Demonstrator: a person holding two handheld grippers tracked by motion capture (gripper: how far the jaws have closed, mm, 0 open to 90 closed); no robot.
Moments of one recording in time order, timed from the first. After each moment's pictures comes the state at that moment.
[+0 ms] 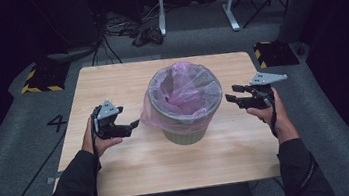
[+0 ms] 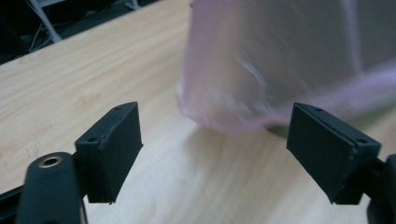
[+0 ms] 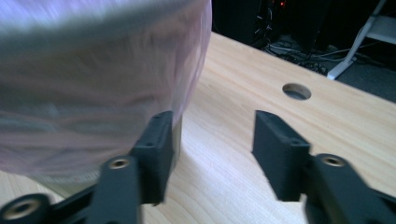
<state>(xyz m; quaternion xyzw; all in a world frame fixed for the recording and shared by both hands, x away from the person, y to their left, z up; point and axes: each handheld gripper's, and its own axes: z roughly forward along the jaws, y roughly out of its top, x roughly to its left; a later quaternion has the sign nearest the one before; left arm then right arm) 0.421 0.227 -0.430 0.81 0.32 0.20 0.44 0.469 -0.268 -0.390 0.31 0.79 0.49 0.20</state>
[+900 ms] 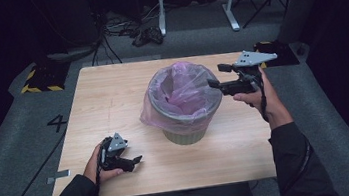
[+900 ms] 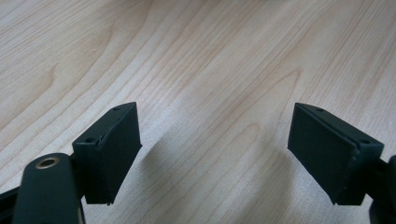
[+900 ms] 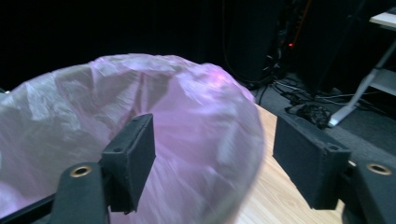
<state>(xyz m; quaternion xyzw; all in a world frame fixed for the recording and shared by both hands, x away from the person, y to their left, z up) 0.373 0.224 -0.496 0.86 0.32 0.15 0.36 0.466 -0.204 -0.309 0.25 0.79 0.51 0.22</state>
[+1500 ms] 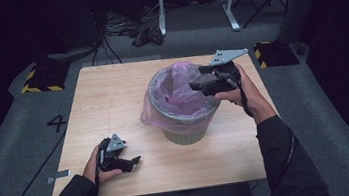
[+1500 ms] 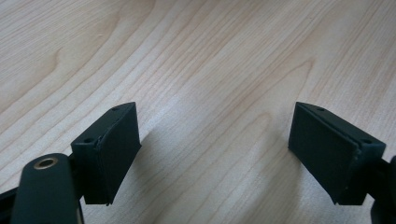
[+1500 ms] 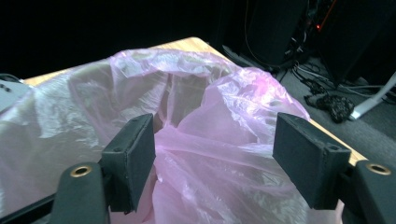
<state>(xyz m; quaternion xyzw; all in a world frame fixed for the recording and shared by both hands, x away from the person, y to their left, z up) 0.373 0.229 -0.503 0.86 0.32 0.15 0.36 0.479 -0.153 -0.308 0.23 0.83 0.47 0.19</state>
